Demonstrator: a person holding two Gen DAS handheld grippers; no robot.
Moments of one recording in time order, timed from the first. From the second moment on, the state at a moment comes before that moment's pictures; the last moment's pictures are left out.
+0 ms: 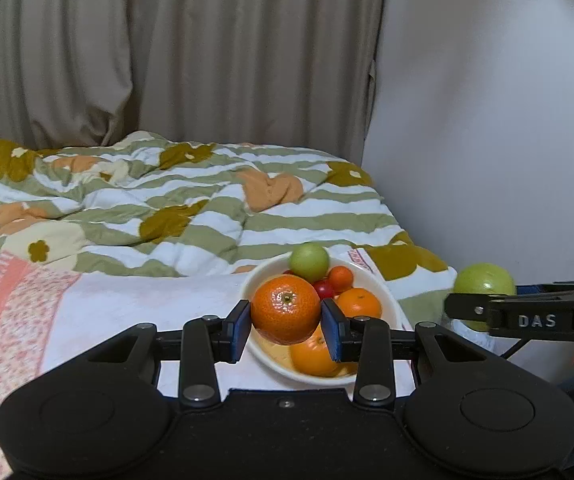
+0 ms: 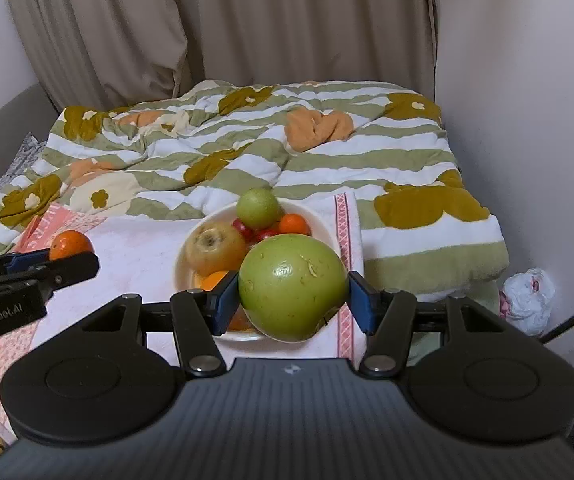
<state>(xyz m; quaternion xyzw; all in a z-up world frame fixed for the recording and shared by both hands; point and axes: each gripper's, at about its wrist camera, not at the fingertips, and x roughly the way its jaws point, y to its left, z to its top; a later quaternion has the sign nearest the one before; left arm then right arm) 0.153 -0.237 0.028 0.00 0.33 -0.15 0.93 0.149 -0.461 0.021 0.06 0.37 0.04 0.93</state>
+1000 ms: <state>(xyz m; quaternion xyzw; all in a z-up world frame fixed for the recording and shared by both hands) 0.258 -0.332 -0.048 0.10 0.39 -0.21 0.89 0.266 -0.507 -0.032 0.08 0.42 0.03 0.91</state>
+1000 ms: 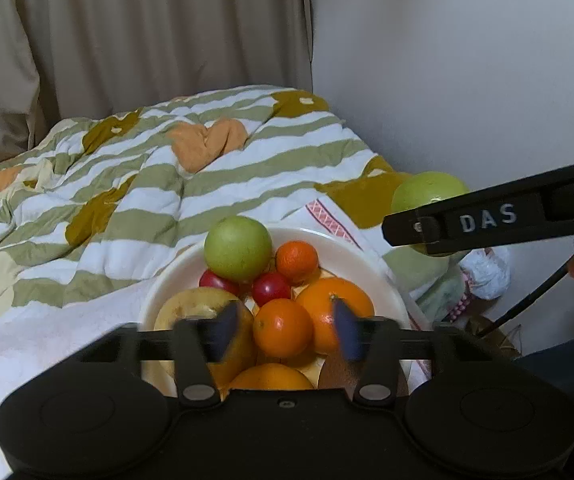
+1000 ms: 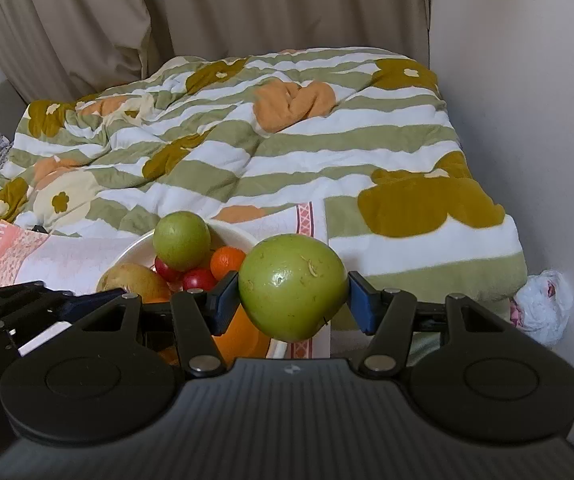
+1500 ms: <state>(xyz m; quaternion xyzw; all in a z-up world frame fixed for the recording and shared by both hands) 0.249 -0.286 -0.024 0.06 0.37 -0.15 0.91 0.296 -0.468 -0.032 0.06 0.41 0.08 0.91</state>
